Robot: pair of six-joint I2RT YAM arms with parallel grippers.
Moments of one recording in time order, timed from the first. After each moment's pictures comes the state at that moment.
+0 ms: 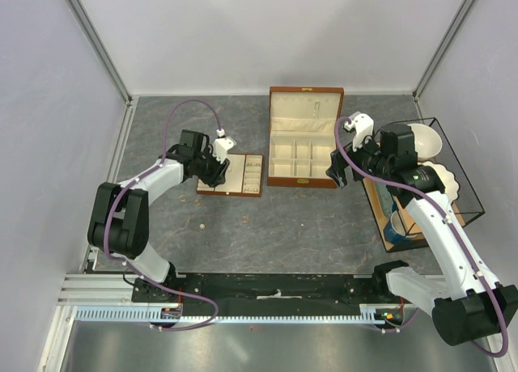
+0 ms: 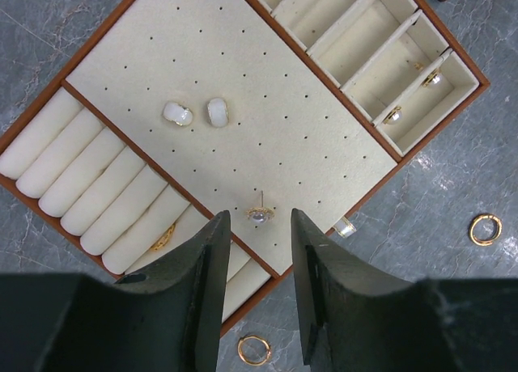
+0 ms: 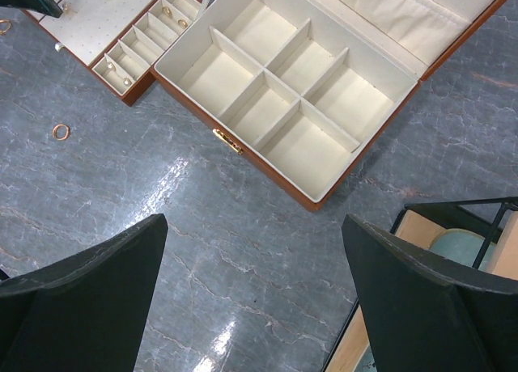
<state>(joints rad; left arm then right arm) -0.24 1.61 0.97 -0.31 0.40 0.48 0.23 1.05 1.05 -0.60 -0.37 -0.21</state>
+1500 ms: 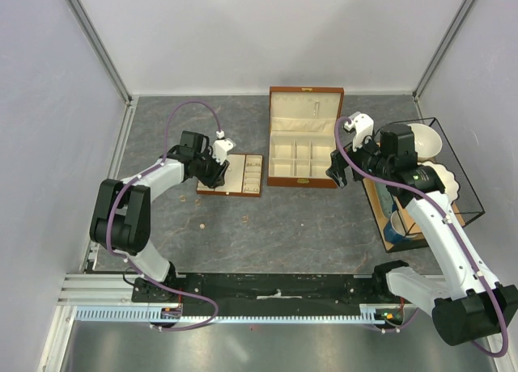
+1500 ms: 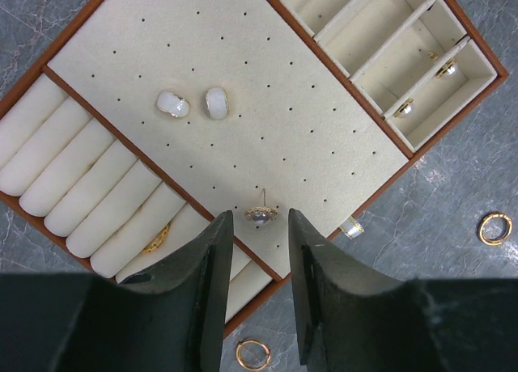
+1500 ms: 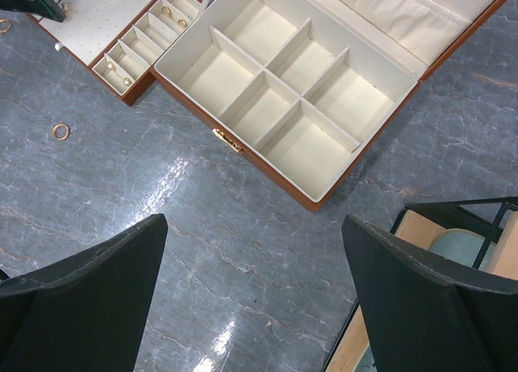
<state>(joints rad) -0.23 1.64 0.96 -0.30 0.40 0.48 0.23 1.05 1.05 -0.60 -0.37 -0.21</state>
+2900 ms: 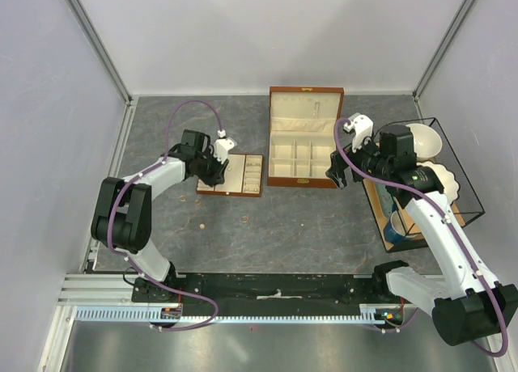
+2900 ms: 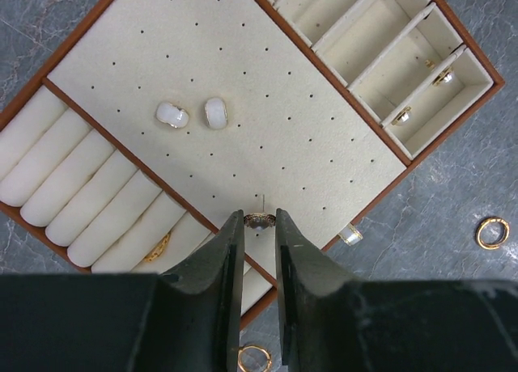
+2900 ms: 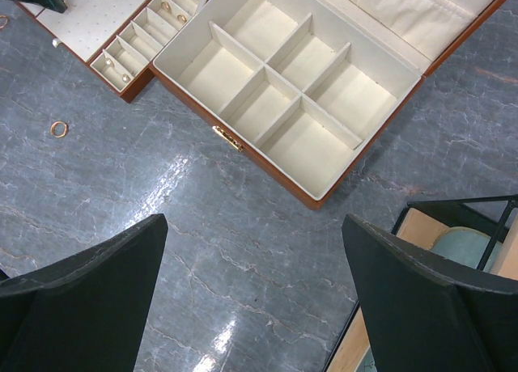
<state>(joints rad) -0.24 1.66 0.98 -0.31 0.40 0.48 0.23 1.05 1.04 -0.59 -0.37 -0.21</state>
